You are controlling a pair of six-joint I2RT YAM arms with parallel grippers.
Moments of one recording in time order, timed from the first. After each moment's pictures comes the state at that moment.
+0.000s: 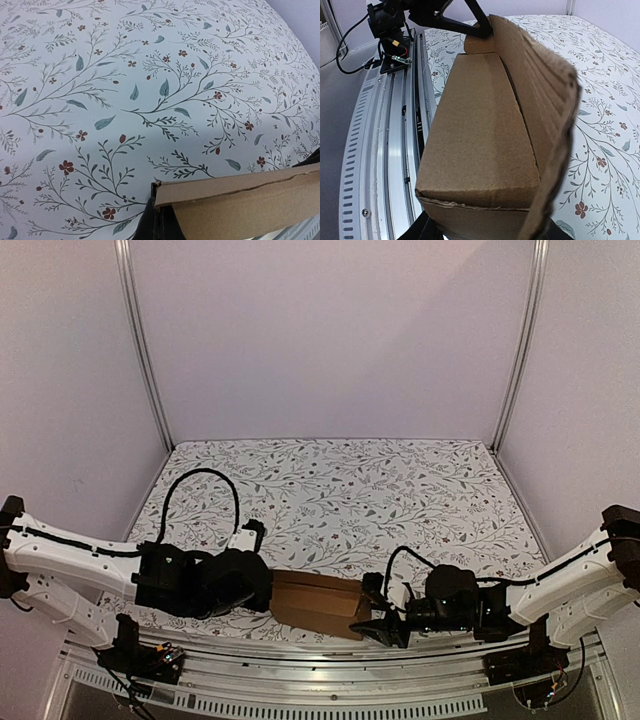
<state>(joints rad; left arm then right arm) -1.35 1.29 0.74 -0.44 -0.58 -0.95 1.27 1.41 0.35 0.65 -0.01 0.07</state>
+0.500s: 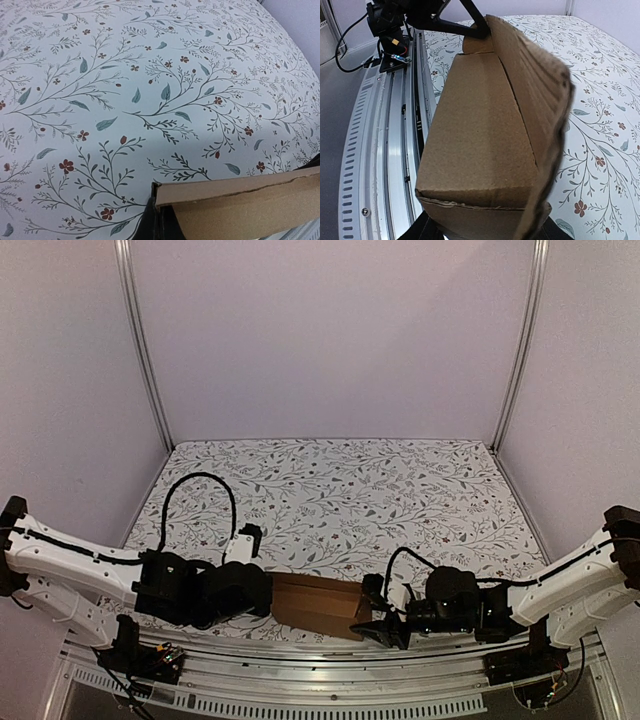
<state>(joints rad) -1.41 1.30 0.72 -0.44 -0.67 -1.02 1.28 1.40 0.35 0.63 0.02 0.07</state>
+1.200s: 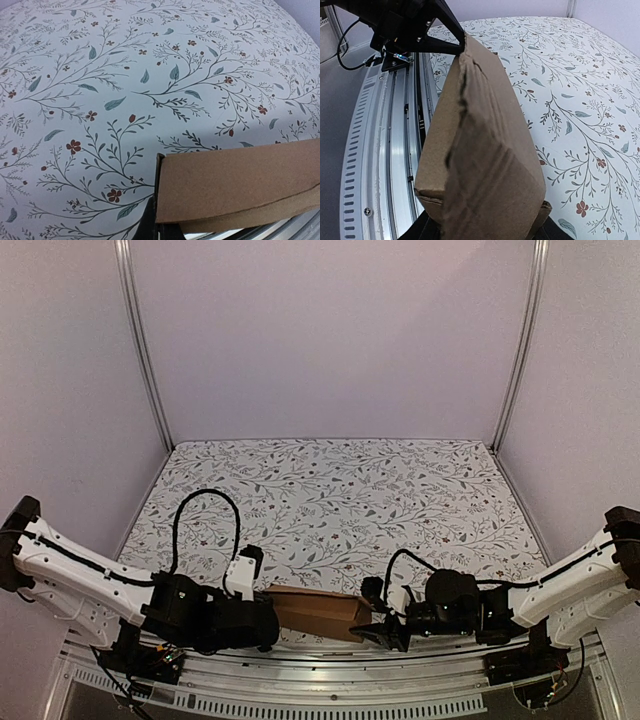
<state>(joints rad) -1.54 1.37 0.71 -0.52 -0.78 -1.14 1.30 1.39 0.35 0.63 0.04 0.07</state>
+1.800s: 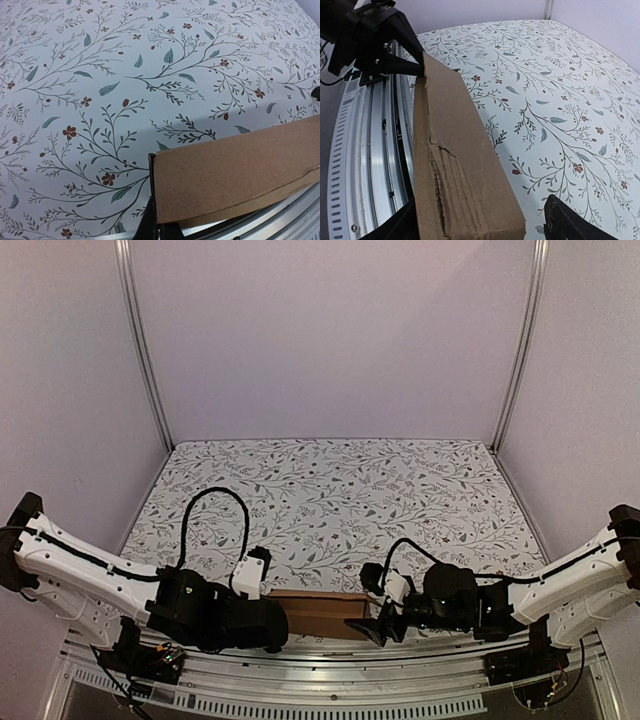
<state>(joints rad) -1.55 1.39 0.81 -0.63 -0.72 -1.17 1.30 1.39 0.39 0.58 0.13 0.08</state>
